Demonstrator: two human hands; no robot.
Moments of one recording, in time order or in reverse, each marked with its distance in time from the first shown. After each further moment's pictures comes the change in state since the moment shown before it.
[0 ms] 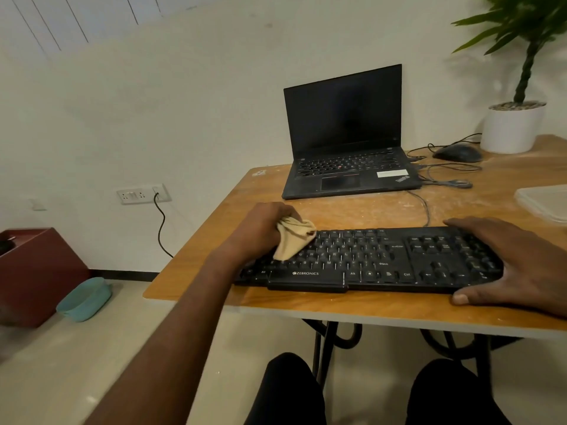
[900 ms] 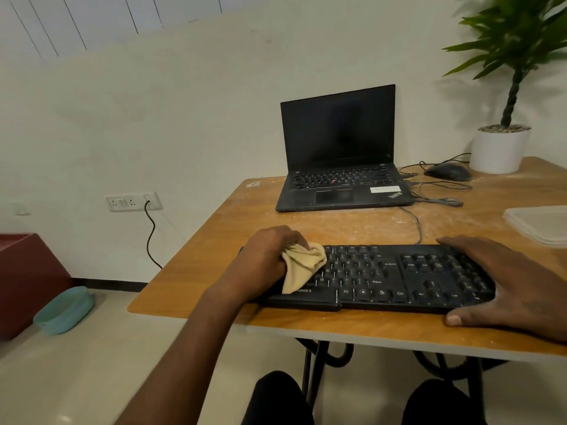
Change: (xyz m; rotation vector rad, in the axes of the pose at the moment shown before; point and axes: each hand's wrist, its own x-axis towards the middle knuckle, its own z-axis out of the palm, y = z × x) left_hand -0.022 0.023 0.015 -0.025 0.051 0.071; right_hand -0.005 -0.003 -0.002 0.014 -0.014 -0.005
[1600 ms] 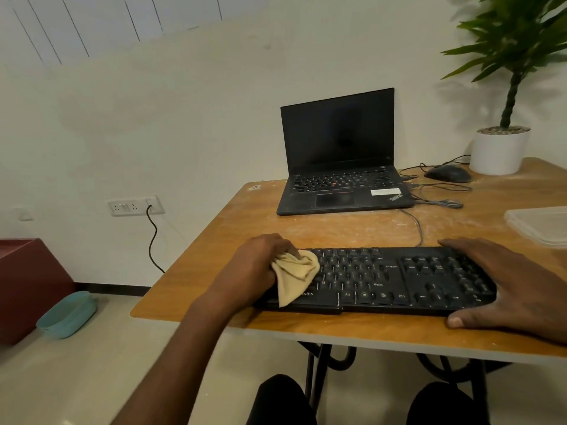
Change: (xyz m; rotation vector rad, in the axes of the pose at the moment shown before) left_hand -0.017 -0.002 -0.013 0.042 -0.048 -0.046; right_hand -0.001 -0.001 0.000 0.003 -0.005 0.013
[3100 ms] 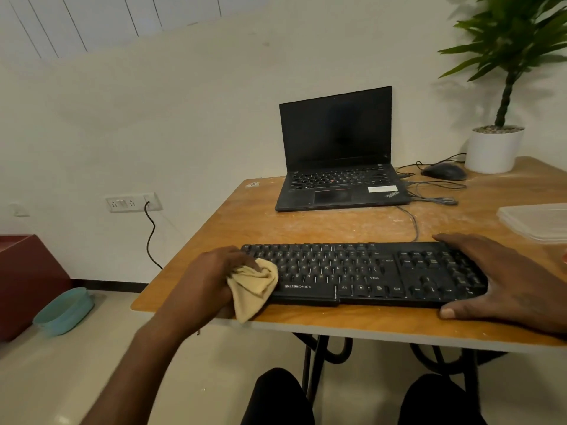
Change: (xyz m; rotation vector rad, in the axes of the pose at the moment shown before) left_hand -0.059 -0.025 -0.021 0.006 0.057 -0.111; right_hand -0.001 -0.001 -0.001 0.014 -0.002 -0.005
